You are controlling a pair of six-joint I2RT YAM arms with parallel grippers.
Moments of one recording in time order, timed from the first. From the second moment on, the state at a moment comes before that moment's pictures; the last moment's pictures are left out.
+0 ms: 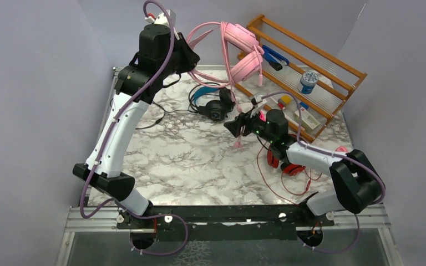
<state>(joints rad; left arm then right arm) -0.45 1.57 2.05 -0.77 -0.02 -0.56 0.57 1.42 0.66 0.60 -0.27 0.27</state>
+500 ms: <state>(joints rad) -0.43 1.57 2.05 -0.77 0.05 -0.58 0.56 1.48 0.70 0.70 -0.39 0.31</state>
